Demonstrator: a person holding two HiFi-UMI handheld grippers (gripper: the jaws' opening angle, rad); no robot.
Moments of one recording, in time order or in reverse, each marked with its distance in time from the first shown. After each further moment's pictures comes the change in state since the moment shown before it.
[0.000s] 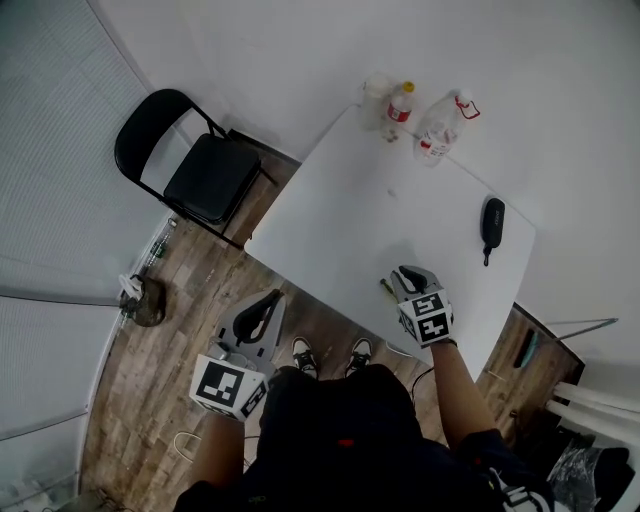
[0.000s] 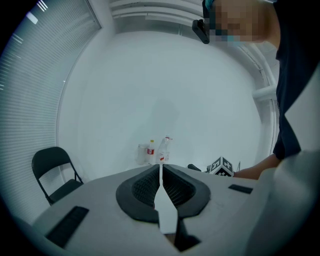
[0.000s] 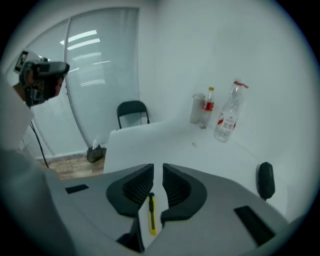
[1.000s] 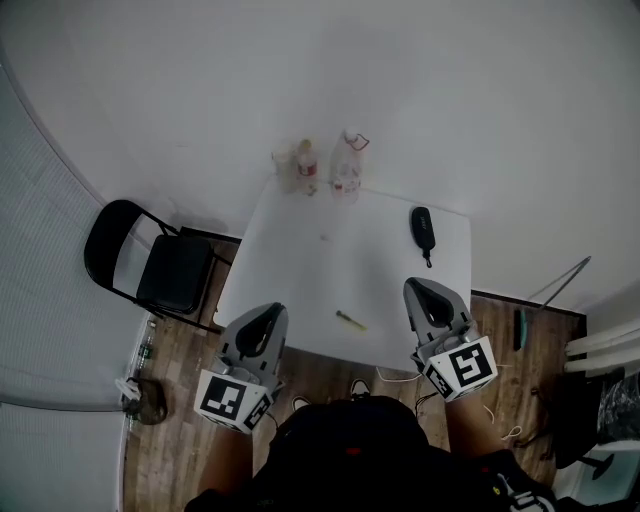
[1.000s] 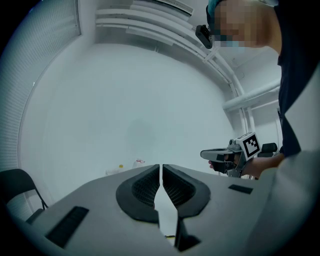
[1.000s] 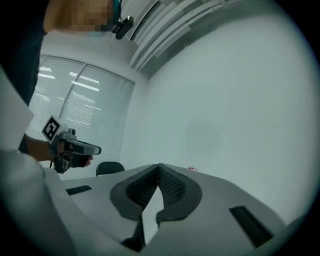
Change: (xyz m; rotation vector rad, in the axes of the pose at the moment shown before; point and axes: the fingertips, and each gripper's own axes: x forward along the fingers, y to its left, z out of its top) left arm 0.027 -0.103 0.090 0.127 -0.194 -0.286; right arm -0.292 -0.017 0.136 0.025 -0.697 -0.301
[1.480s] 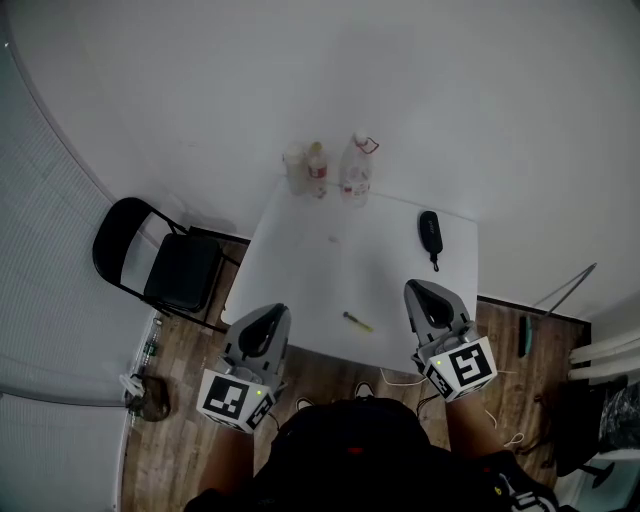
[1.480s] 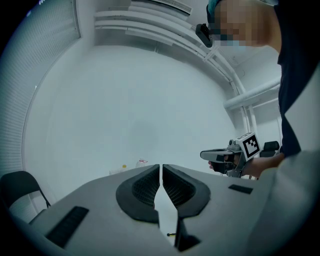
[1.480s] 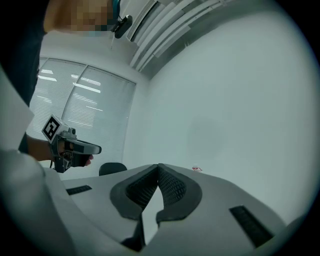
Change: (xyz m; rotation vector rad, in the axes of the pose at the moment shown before) left arm -0.011 0.004 0.003 0.013 0.006 0.023; right arm 0.006 0.010 -0.001 0.009 -0.002 0.026
